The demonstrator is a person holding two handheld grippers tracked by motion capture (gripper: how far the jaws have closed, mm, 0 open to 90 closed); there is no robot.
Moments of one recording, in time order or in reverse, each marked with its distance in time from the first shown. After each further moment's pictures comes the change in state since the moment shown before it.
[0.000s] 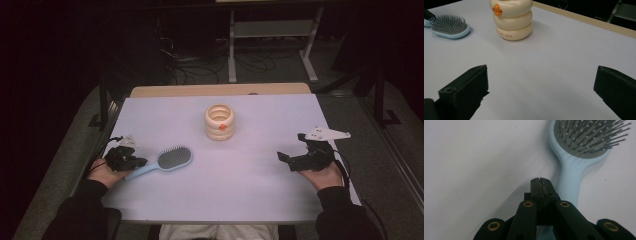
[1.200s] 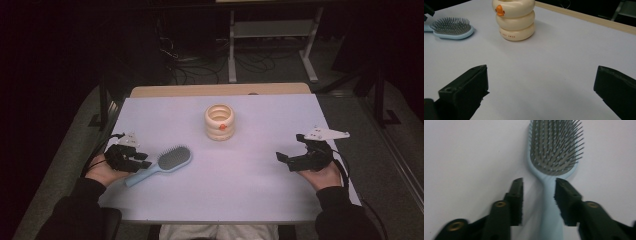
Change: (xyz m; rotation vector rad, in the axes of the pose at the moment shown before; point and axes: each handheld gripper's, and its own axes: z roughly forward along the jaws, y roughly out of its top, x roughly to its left) left arm -0.019 0.025 -0.026 -0.031 -0.034 0.093; right arm 0.002 0.000 0.002 0.002 0.021 0.019
